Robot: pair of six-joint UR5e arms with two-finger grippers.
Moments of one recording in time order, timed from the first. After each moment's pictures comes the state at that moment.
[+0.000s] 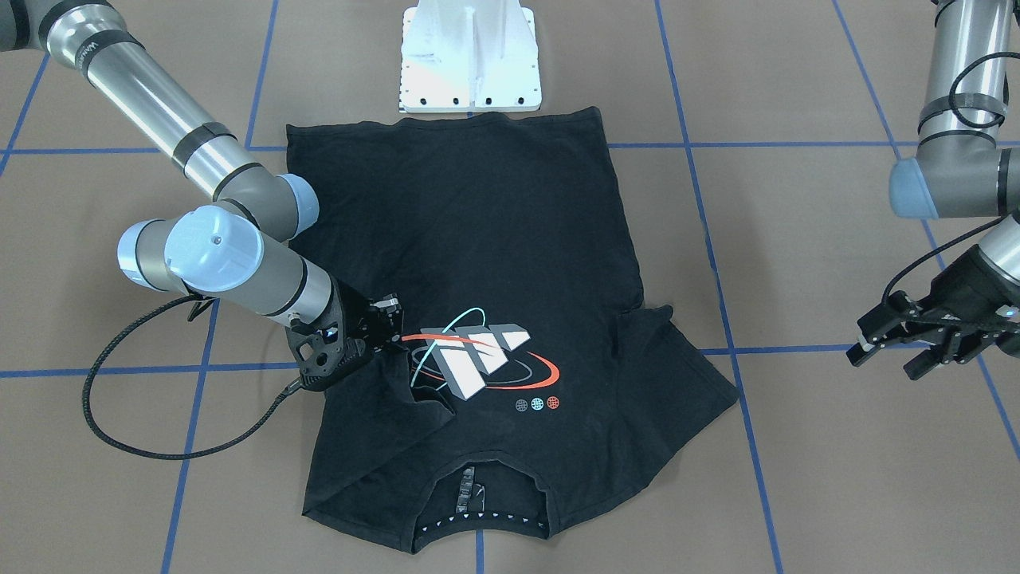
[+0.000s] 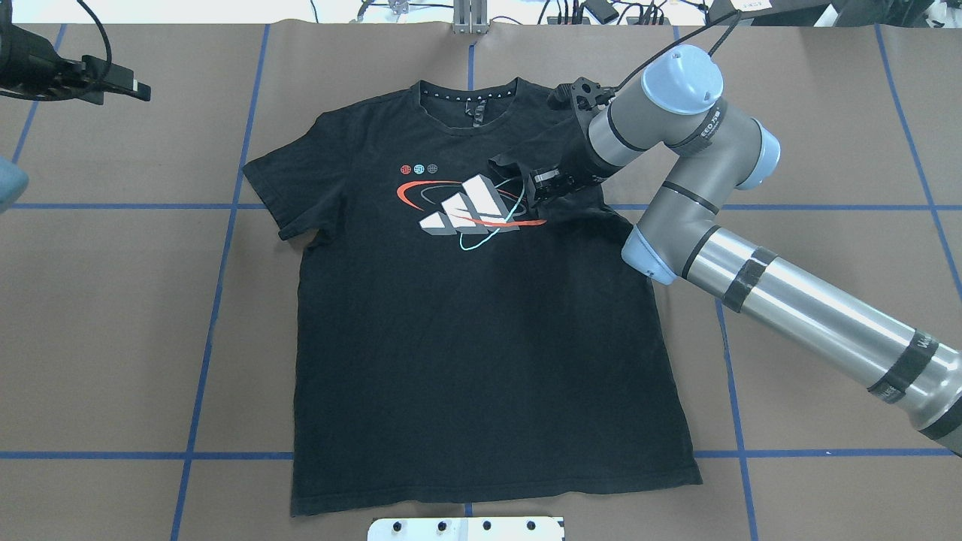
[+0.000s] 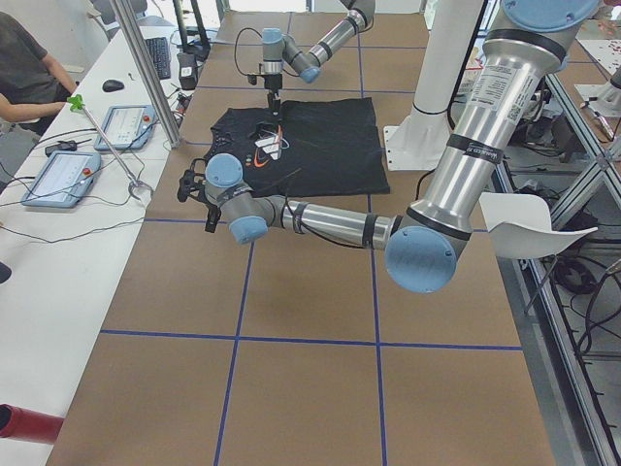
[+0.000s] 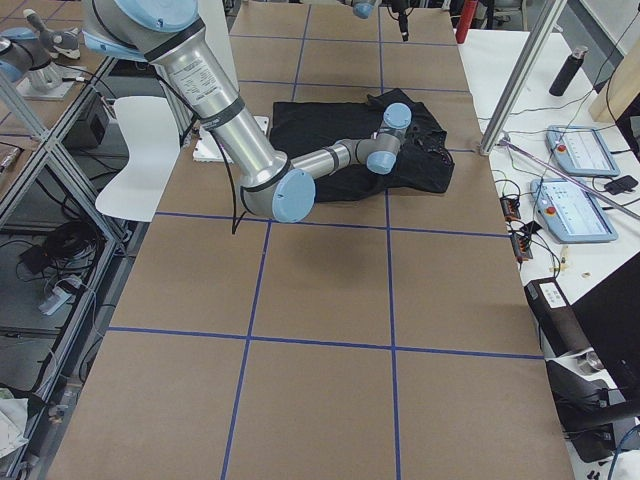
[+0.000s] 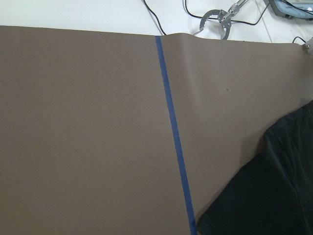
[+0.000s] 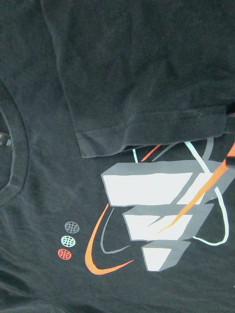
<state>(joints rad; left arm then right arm) -1.20 -1.94 -1.32 -2.47 -2.30 -0.85 0.78 -0.86 1.14 -0.76 2.26 0.87</state>
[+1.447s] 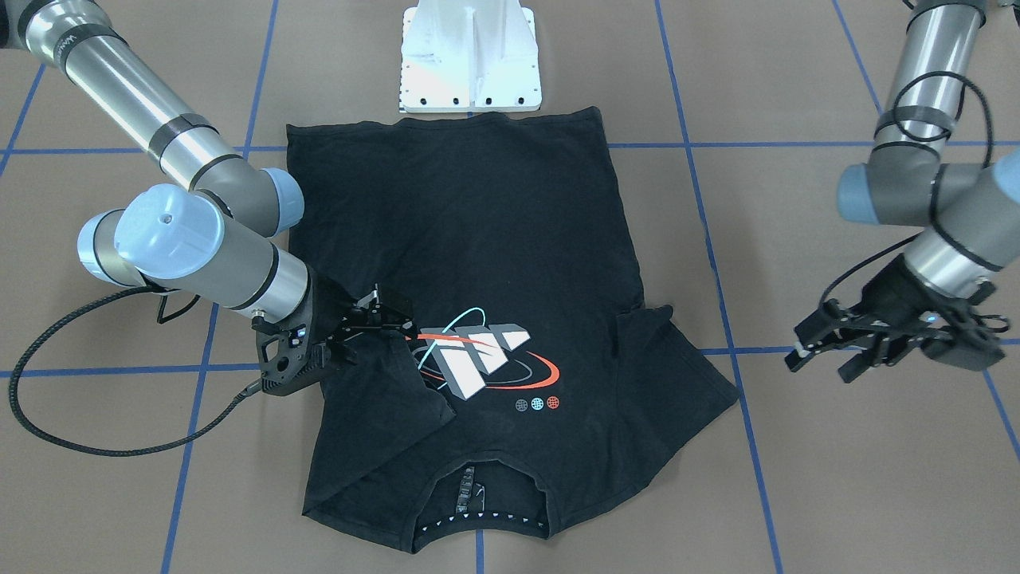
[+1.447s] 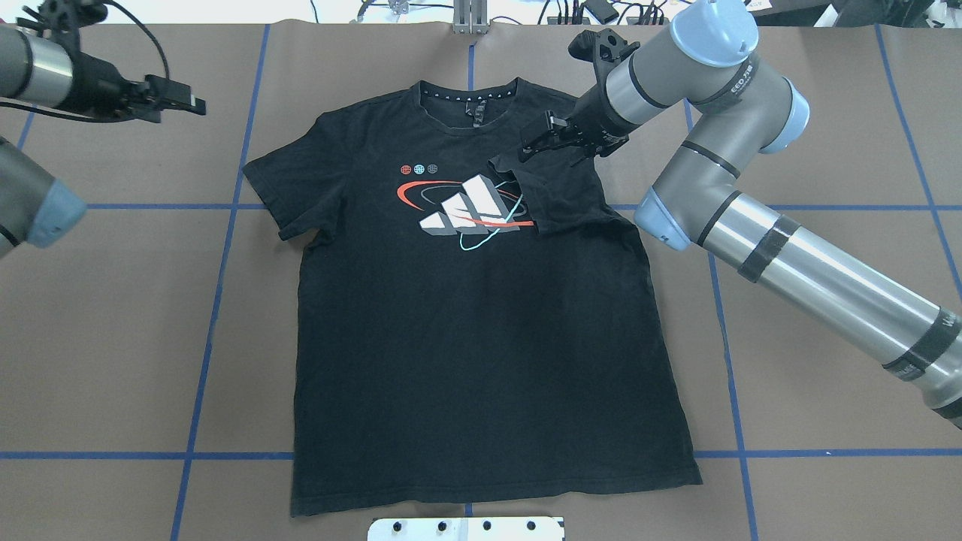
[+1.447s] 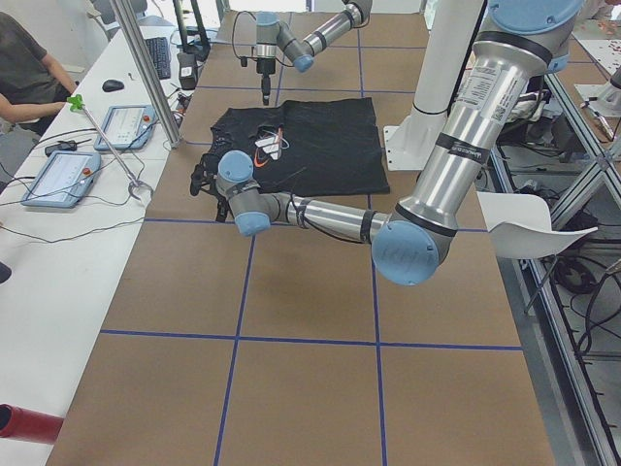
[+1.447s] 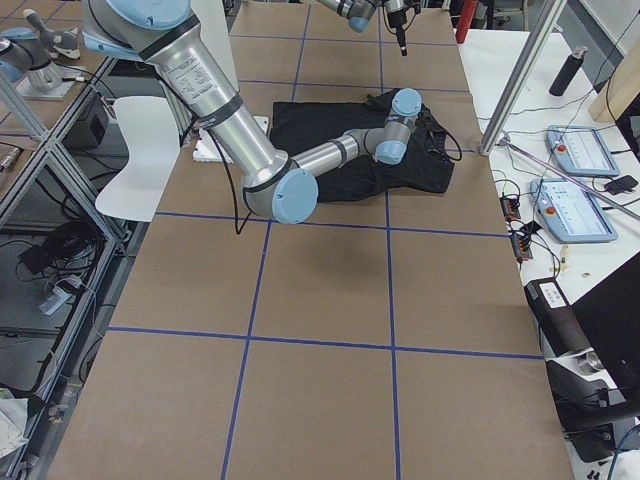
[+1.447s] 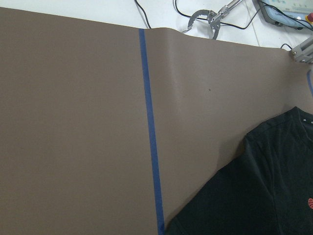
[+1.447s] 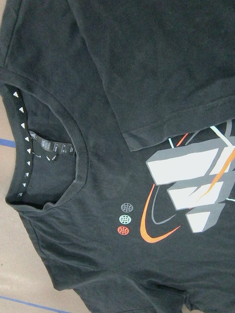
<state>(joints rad) -1.06 -1.98 -1.28 -2.59 -2.15 -1.05 0.86 -0.85 1.21 -0.77 2.29 1.07</state>
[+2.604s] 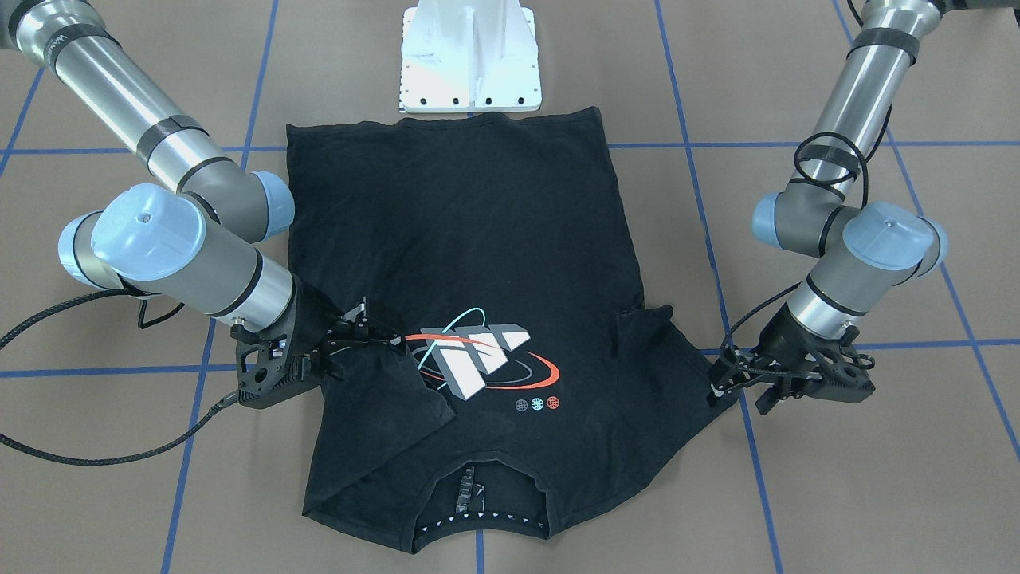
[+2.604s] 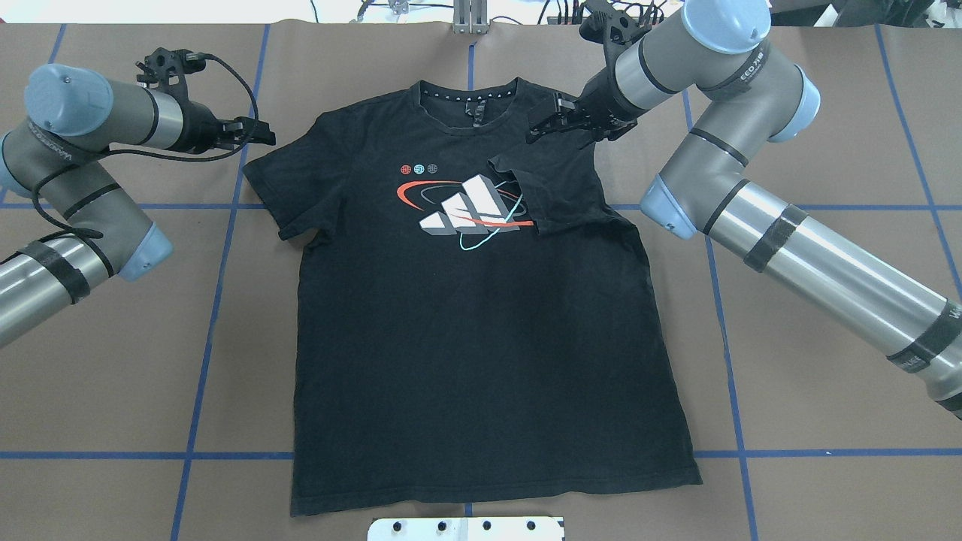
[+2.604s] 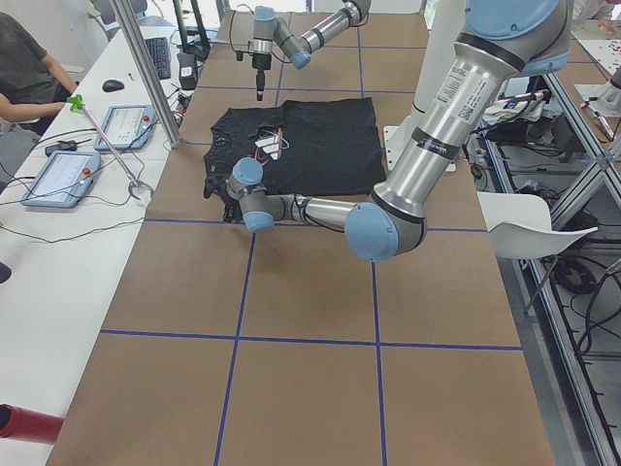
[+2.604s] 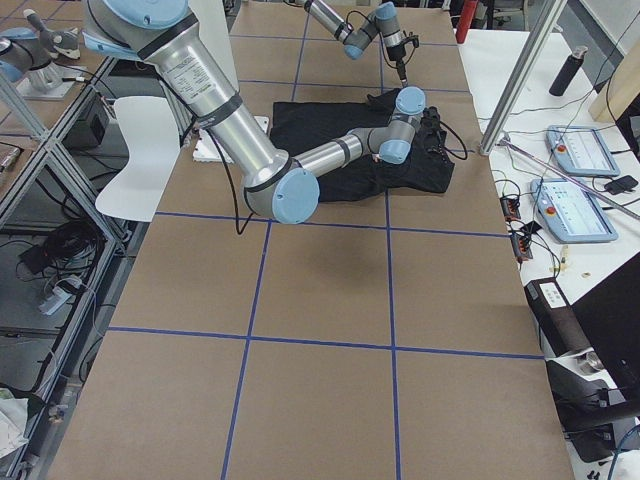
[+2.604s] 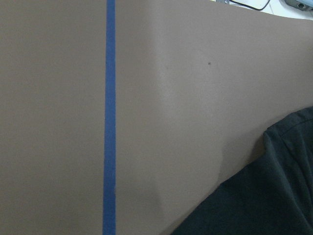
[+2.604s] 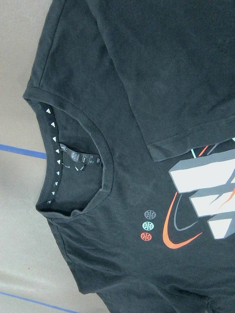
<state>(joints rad) -0.92 -2.09 -1.08 -2.67 -1.97 -1.09 0.87 -0.84 1.21 -0.78 2.26 1.07</state>
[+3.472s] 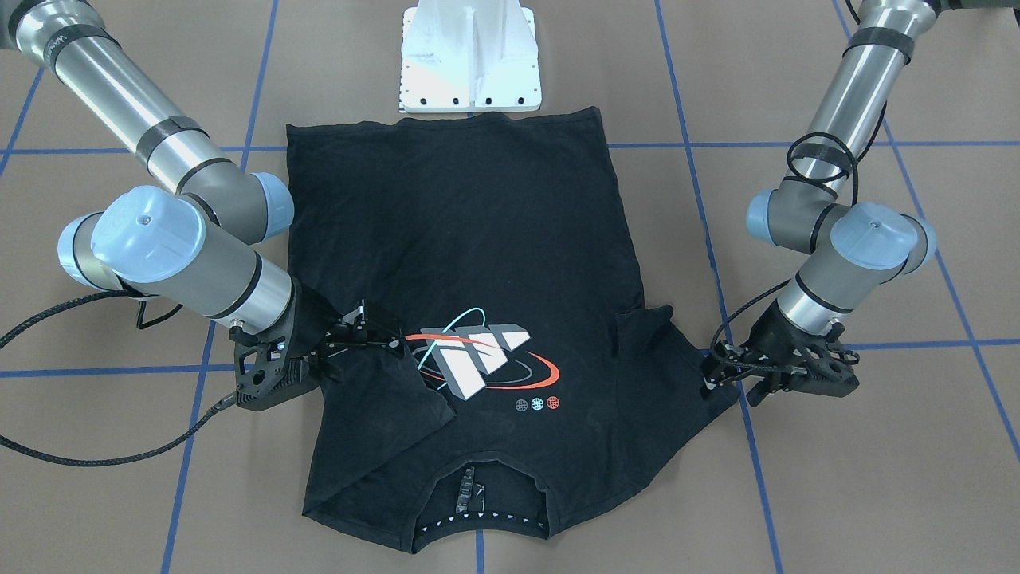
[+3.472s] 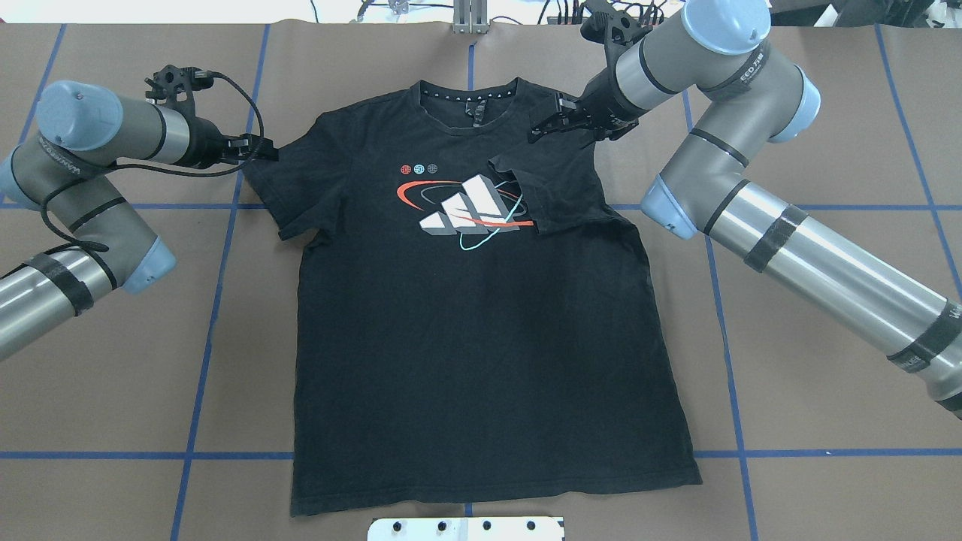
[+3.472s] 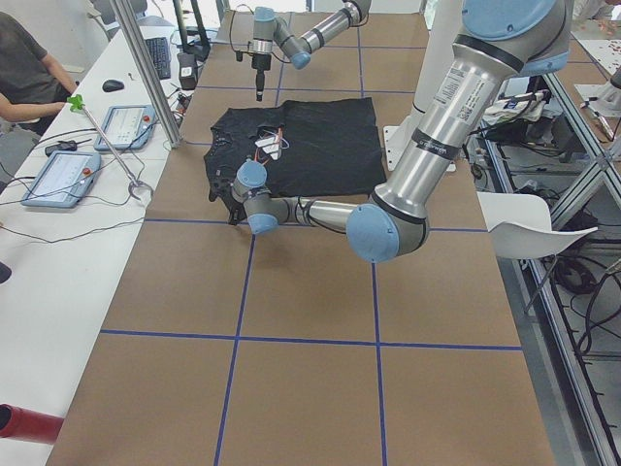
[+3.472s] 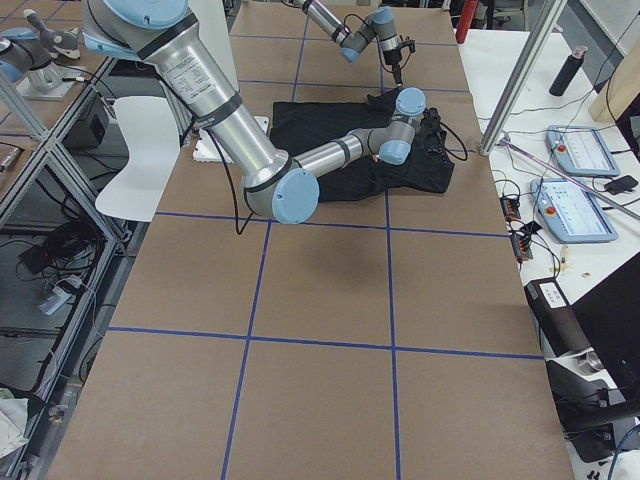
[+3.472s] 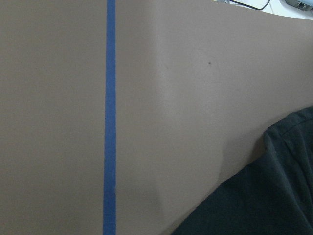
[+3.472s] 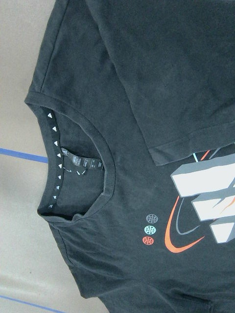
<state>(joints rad) -0.90 -2.08 -1.07 -2.66 -1.97 -1.08 0.87 -0.84 1.21 -0.78 2.26 1.07</state>
